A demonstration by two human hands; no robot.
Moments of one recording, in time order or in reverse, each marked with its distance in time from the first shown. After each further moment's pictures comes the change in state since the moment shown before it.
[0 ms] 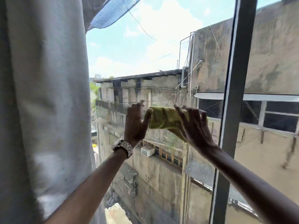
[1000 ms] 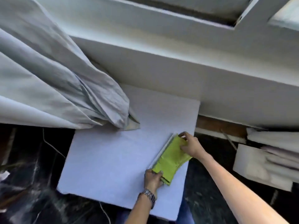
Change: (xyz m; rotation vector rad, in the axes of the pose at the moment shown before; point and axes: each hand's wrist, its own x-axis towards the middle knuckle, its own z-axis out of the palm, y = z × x) left_hand -1.011 0.057 0.136 -0.288 -0.537 -2.434; right_hand -0.896 -0.282 0.042 0.857 -2.011 0.866
